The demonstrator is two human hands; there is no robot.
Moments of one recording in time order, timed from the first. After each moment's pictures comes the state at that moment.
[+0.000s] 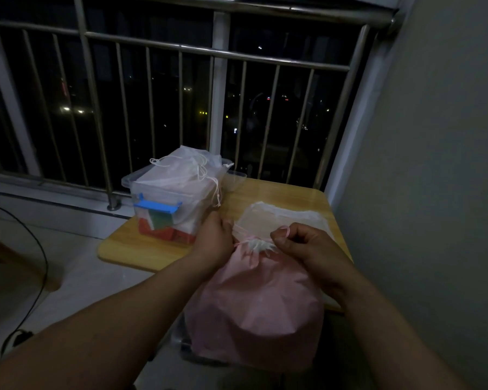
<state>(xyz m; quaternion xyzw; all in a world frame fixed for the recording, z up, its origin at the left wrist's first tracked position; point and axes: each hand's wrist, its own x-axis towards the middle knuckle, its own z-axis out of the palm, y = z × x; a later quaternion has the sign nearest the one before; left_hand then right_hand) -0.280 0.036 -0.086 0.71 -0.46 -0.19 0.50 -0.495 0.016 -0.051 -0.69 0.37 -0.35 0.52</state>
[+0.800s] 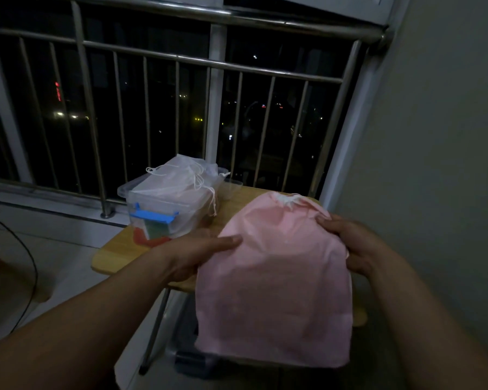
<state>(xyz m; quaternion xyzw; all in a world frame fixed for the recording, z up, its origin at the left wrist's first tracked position) -0.250 0.069 -0.050 0.54 -0.47 -0.56 0.42 -0.537 -0.048 -0.010 -0.50 0.42 -0.40 0.65</state>
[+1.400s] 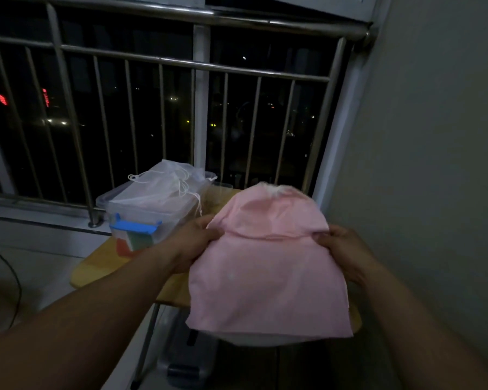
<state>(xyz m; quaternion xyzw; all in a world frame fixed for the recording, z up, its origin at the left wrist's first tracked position) -0.252 0.018 -0.054 0.58 -0.46 -0.46 0.50 -0.558 -0.076 -0.048 -0.60 0.50 -0.41 0.47</state>
